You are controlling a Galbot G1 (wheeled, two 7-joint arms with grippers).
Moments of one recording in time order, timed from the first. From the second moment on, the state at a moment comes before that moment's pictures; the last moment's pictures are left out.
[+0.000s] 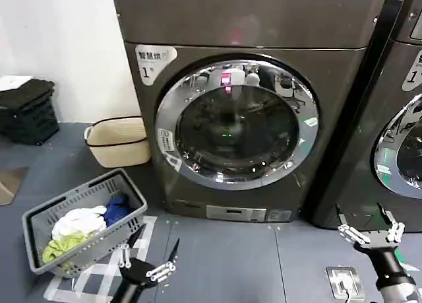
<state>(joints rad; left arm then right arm) 1.87 -1.42 -0.57 -2.31 -0.01 -0.14 0.18 -1.57 1.12 0.84 2.23 0.46 -0.07 -0.23</state>
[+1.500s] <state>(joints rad) 1.89 -1.47 -0.56 -2.31 0.04 -0.17 0.20 -0.66 0.88 -0.04 1.81 0.69 -0.09 -0.23</state>
